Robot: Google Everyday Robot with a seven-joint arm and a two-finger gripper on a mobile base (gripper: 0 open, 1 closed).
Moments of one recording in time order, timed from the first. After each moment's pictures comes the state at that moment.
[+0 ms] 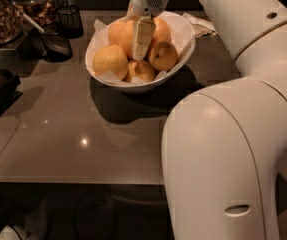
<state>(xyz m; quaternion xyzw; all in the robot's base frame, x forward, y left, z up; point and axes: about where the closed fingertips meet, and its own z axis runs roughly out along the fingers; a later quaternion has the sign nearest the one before) 0.683 0.008 0.946 -0.76 0.62 0.04 0.18</state>
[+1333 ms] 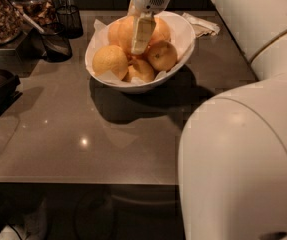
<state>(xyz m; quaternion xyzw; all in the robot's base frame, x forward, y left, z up) 0.683 0.008 0.961 -0.76 0.62 0.03 0.22</state>
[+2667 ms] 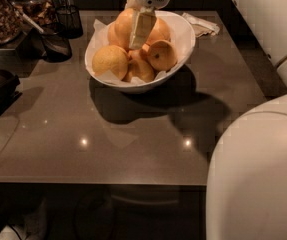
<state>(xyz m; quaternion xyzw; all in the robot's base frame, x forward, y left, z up) 0.673 0.015 0.987 -0.76 0.59 0.01 0.28</state>
